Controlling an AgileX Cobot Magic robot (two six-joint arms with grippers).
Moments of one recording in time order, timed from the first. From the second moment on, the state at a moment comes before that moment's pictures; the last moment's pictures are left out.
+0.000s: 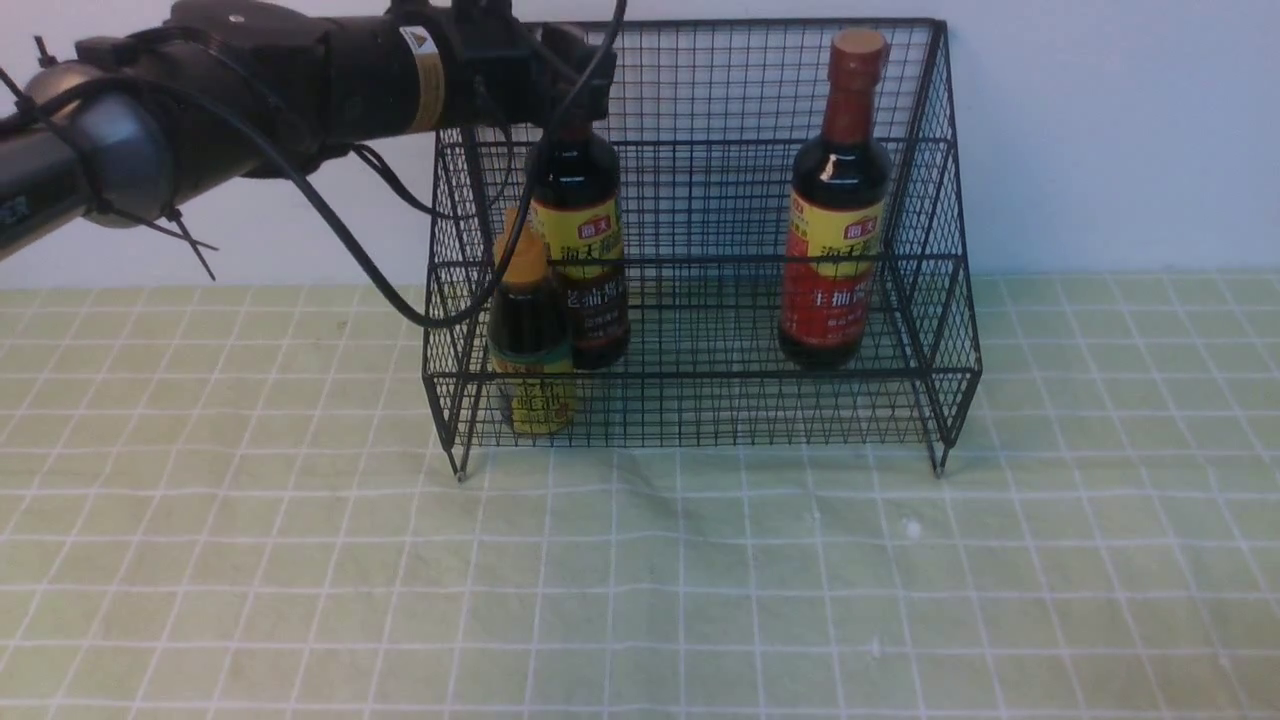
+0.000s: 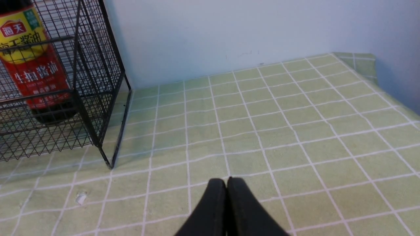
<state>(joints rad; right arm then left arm) -0.08 -0.01 0.02 -0.12 0.36 0.30 -0.23 1.91 -1.61 1.78 -0.43 -1.76</state>
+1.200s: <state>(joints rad) -0.08 -0.01 0.02 -0.12 0.36 0.30 0.12 1.49 -1.62 1.81 -0.87 -1.87</state>
